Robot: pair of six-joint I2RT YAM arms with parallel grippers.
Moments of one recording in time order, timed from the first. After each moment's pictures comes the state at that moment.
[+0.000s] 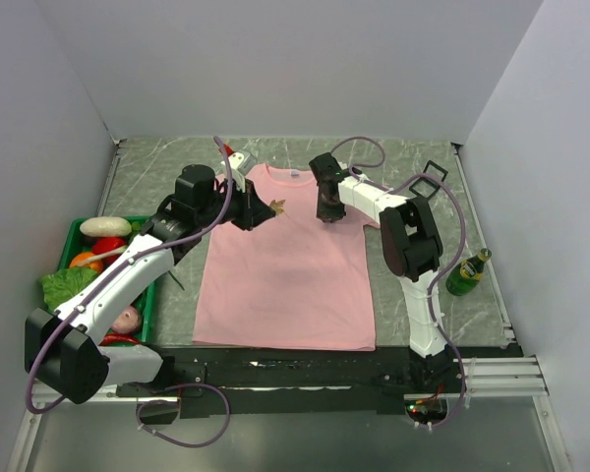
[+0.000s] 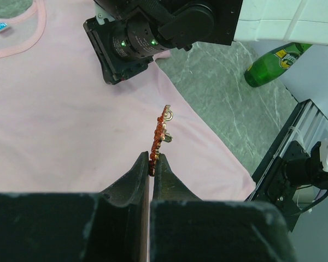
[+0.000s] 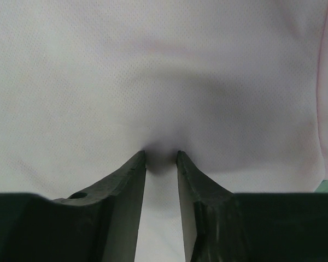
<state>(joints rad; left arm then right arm) -0.49 1.26 1.08 -0.17 0.45 -0.27 0.45 2.23 1.75 -0.67 0.23 0.50</state>
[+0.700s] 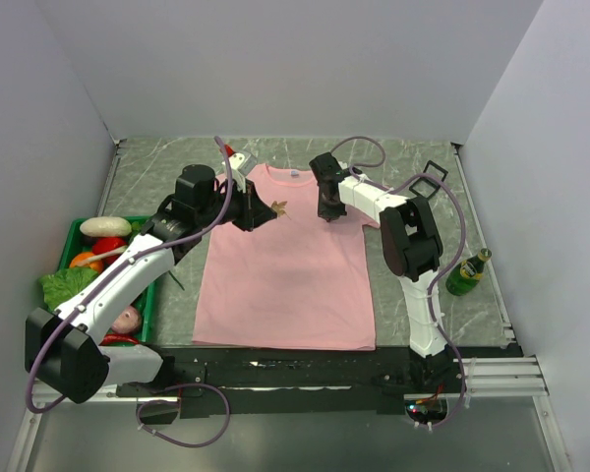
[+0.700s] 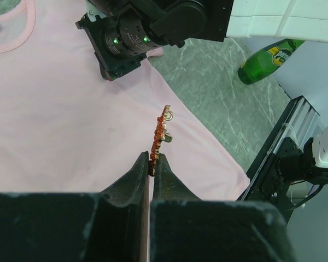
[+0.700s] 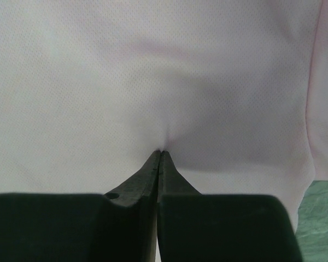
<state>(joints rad) -0.49 1.26 1.08 -0.17 0.48 -0.28 0.44 2.23 1.75 -0.67 0.24 0.49</state>
